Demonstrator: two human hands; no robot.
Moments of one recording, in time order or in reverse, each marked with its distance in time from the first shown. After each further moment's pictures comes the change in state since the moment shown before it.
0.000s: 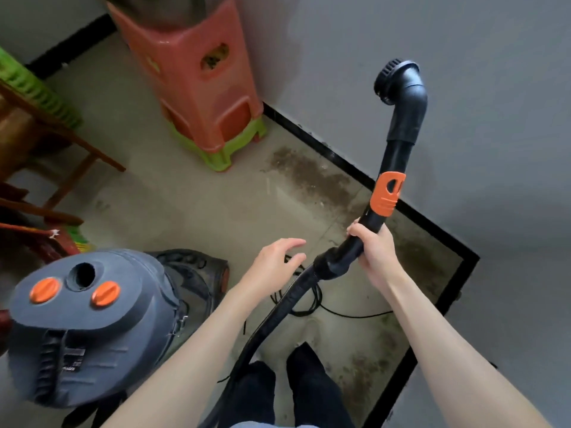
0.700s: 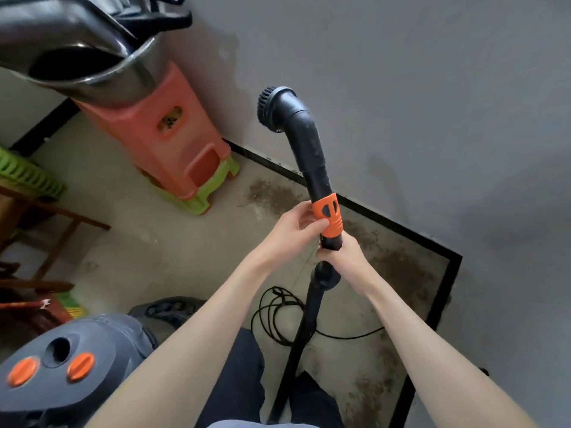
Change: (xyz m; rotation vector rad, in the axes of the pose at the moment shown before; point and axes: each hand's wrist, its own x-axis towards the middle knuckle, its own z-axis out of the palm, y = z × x) left_hand 0.065 0.172 0.007 -0.344 -0.111 0.191; right_hand 0.028 -0.053 -0.066 -0.279 -0.223 -0.132
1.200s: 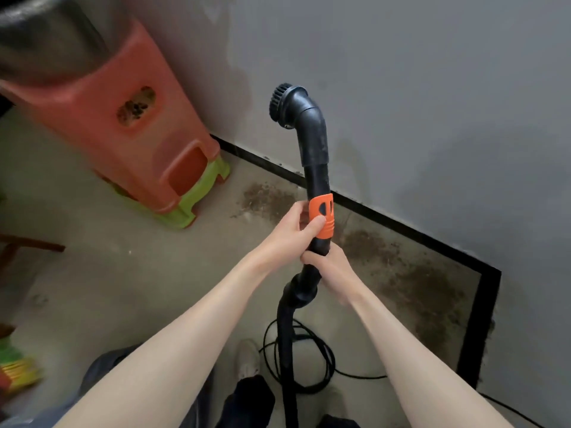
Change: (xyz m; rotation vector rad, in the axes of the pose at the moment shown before) left_hand 0.157 -0.127 -0.089 -0.004 -0.045 -0.046; right_hand 0.184 0.067 0.102 0.157 0.068 0.124
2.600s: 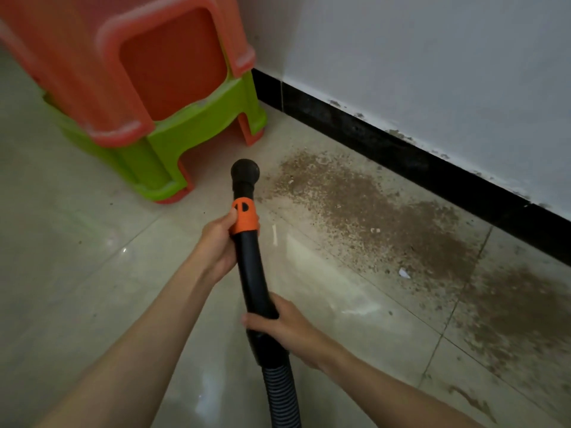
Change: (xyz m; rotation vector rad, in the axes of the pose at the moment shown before) left_hand 0.265 -0.484 -0.134 -1.039 0.549 -0.137; right_hand 0.355 0.376 0.166 -0.222 -0.586 -0.020
